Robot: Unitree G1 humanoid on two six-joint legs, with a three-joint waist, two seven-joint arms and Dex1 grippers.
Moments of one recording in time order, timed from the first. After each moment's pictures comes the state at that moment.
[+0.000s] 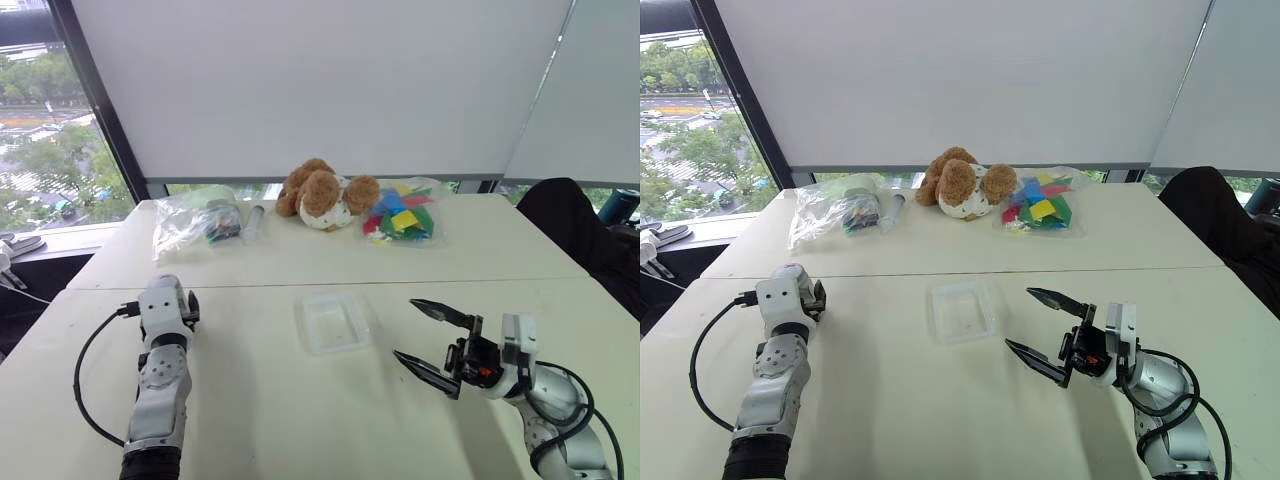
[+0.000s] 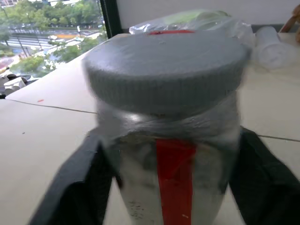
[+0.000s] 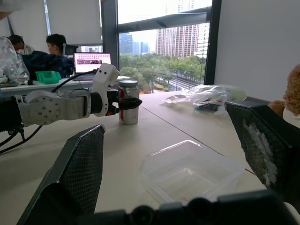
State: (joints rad) left arm -0.32 0.17 0.29 0.12 -0.05 0.14 0.14; right arm -0.12 -0.48 -0.14 -0.05 0.58 -0.25 1.17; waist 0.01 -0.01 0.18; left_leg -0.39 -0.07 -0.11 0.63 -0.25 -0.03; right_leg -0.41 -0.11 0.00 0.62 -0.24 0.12
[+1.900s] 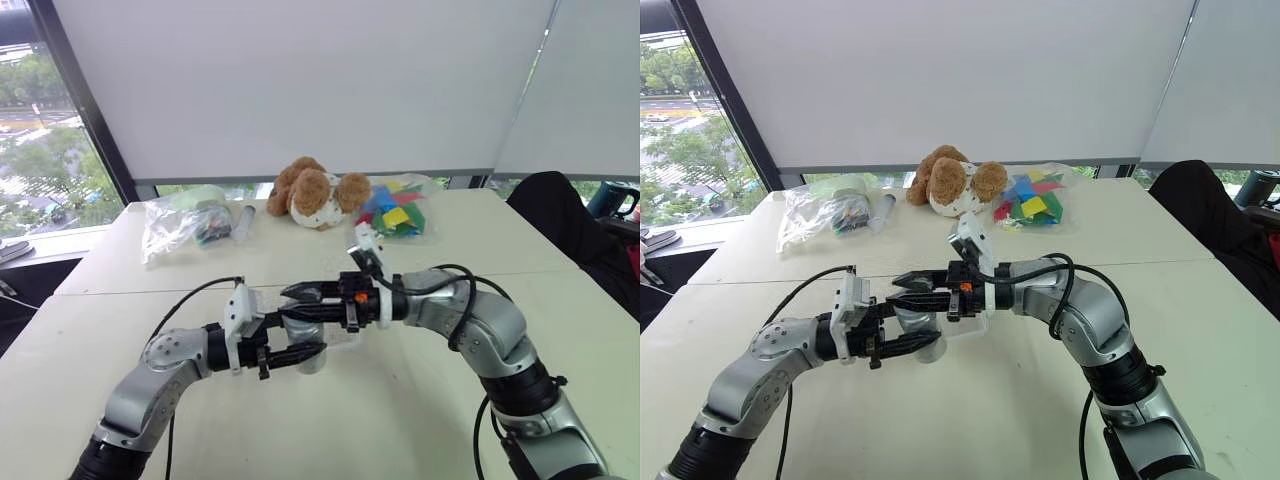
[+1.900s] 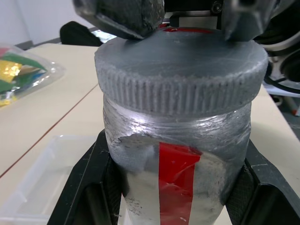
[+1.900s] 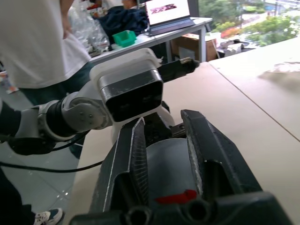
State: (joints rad) left arm -0.31 0.53 -0.07 -0.27 -0.53 0.32 -1.04; right arm -0.76 -0.46 0.22 -0.28 0.67 0.73 0.95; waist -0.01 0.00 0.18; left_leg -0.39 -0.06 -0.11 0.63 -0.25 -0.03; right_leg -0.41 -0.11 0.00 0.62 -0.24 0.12
